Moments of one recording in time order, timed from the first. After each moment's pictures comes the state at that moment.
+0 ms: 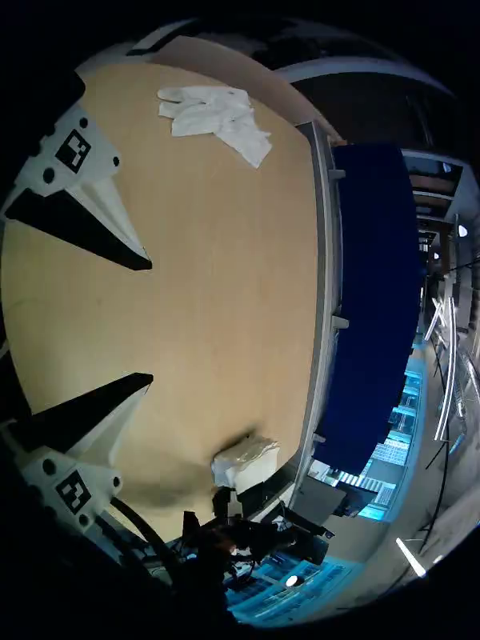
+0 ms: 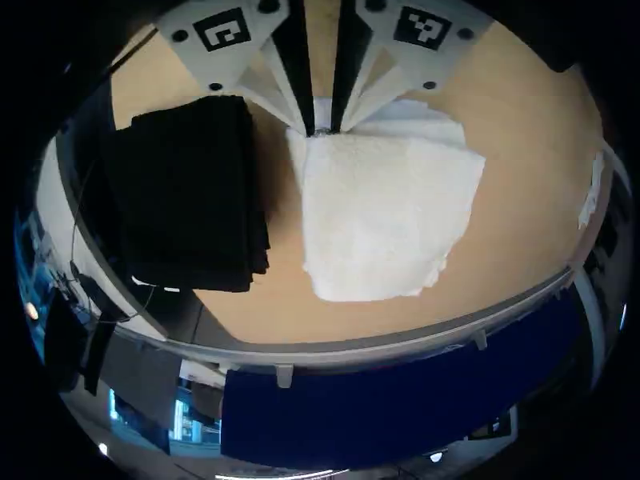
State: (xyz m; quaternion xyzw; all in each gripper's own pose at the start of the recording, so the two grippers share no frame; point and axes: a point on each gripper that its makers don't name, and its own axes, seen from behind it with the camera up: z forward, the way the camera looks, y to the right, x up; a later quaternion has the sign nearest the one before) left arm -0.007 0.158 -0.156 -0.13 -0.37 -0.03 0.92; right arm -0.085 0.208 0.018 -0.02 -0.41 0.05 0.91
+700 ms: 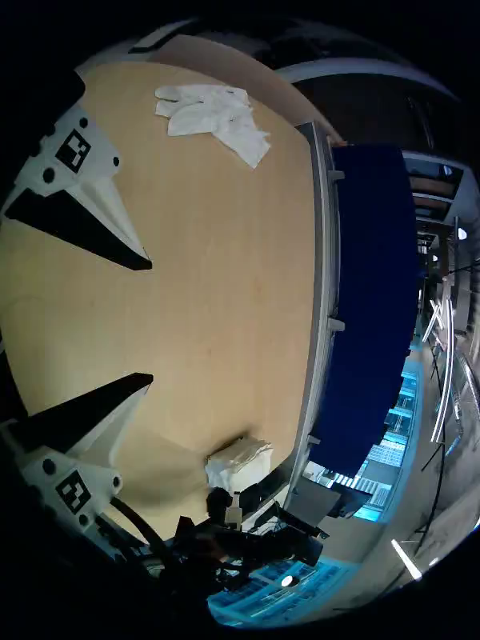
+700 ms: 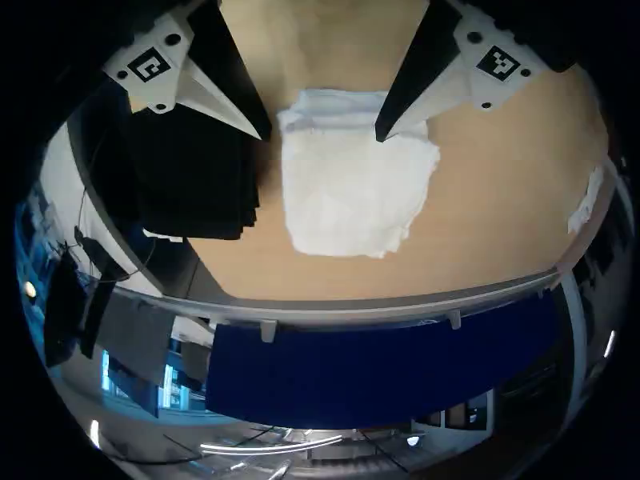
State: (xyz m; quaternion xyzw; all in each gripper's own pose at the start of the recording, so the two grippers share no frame) left arm -0.004 0.154 -0.147 -0.13 -0.37 -0.04 0.92; right arm -0.036 0.185 0.024 0.01 -0.34 0.02 0.94
